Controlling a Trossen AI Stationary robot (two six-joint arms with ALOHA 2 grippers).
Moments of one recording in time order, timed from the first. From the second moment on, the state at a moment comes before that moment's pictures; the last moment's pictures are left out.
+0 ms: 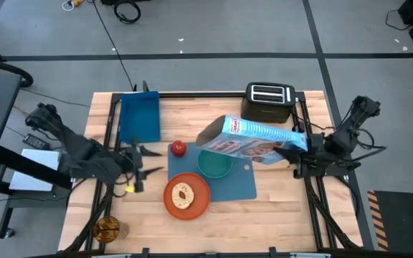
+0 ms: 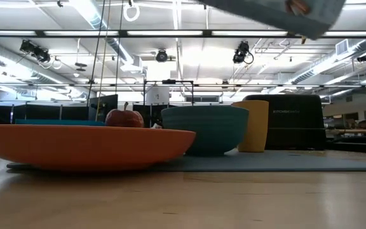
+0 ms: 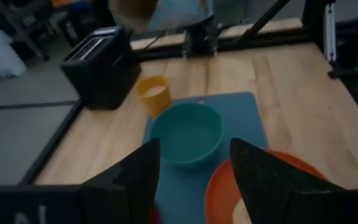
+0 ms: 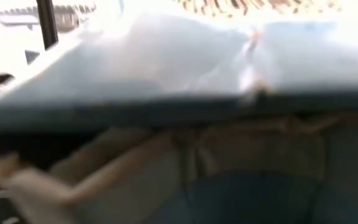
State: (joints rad) left arm -0.64 0.93 0.91 -0.51 -0.79 -0.22; right arm 0.76 0.50 0.46 0.32 0.88 -0.15
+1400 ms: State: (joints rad) left arm -0.40 0.94 0.44 0.26 -0.75 -0.09; right arm 0.61 0.52 0.75 -0.80 0.66 0.23
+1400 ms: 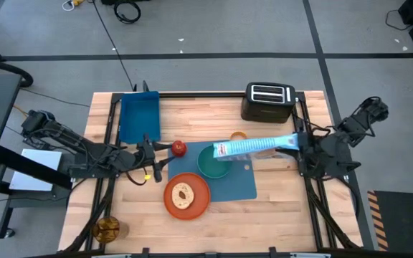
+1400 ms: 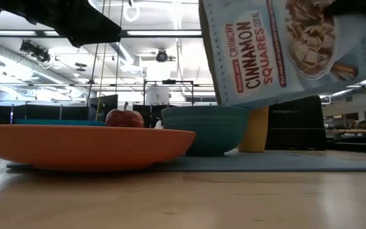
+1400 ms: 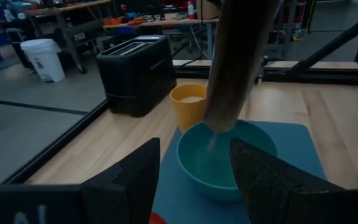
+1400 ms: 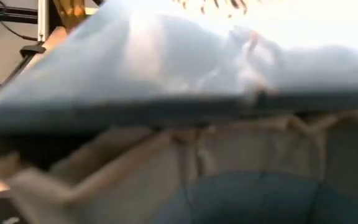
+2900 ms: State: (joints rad) left arm -0.33 0.94 0.44 0.39 -0.58 0.14; right arm 0.33 0.77 1.01 -0.87 0.35 0.18
